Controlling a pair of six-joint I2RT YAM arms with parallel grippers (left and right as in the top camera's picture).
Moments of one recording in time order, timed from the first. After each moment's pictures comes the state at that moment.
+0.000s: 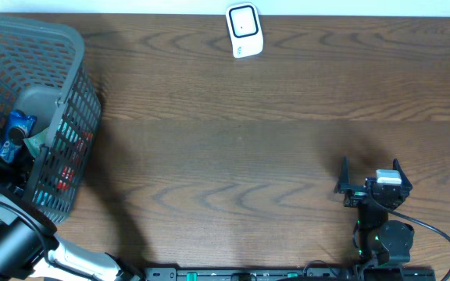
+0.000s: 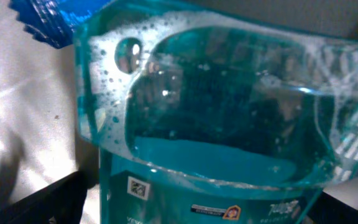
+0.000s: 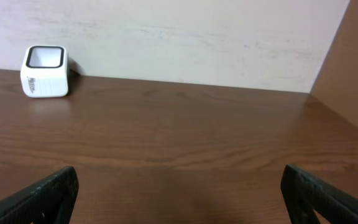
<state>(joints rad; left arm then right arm) 0.86 1.88 1.24 -0.94 0.02 -0.11 0.02 0.02 0.01 -0.06 0.12 -0.08</state>
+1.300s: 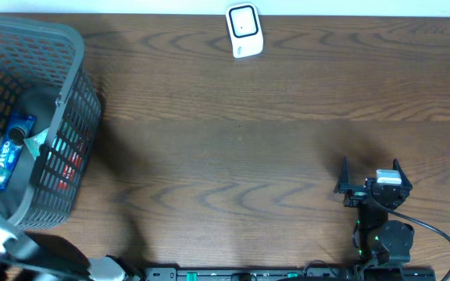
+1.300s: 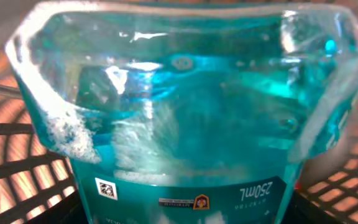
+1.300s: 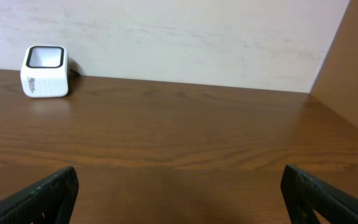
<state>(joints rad) 0.85 1.59 1.67 -1.13 0.02 -0.10 0.02 0.02 0.01 -0.06 0.12 -0.08</state>
